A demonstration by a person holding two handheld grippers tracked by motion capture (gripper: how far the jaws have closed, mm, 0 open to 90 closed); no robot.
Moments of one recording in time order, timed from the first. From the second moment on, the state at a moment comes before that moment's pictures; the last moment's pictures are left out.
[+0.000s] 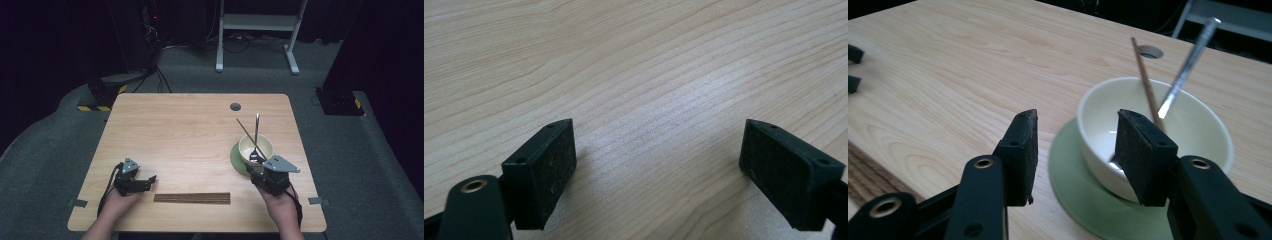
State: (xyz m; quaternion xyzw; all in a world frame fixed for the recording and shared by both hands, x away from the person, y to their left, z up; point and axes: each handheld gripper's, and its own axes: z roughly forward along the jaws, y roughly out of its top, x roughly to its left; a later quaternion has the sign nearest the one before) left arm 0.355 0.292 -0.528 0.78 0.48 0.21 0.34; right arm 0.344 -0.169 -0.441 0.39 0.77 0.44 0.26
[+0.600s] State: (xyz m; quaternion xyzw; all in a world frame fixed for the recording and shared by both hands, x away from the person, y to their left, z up) left arm 0.355 0.292 -0.528 0.78 0.48 0.21 0.34; right arm 0.332 -0.110 -0.484 0.32 0.83 0.42 0.17
